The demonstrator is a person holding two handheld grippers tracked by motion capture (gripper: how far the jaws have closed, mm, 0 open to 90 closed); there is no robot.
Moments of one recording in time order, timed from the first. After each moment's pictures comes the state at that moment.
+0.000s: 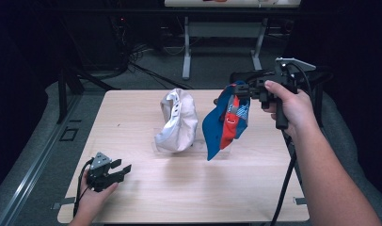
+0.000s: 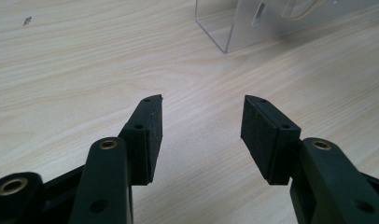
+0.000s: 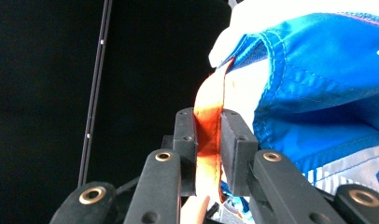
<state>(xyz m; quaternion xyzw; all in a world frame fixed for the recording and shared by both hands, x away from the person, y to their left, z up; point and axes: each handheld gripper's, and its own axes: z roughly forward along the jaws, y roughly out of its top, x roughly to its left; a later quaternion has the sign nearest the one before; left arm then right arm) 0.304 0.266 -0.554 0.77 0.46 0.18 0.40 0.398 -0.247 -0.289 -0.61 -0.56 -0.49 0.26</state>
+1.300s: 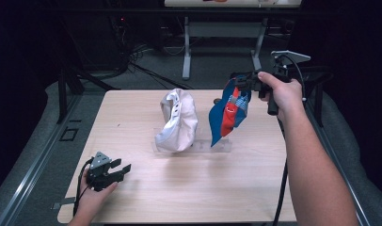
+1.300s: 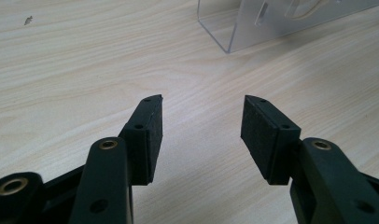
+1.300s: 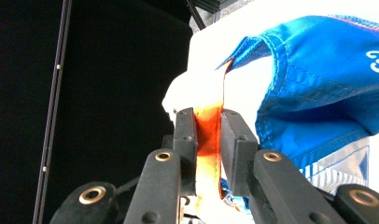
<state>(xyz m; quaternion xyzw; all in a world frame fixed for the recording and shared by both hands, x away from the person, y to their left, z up) 0.306 0.268 -0.555 0.77 0.46 0.18 0.40 0.444 -0.250 -0.301 -0.66 -0.56 -0.46 0.20</state>
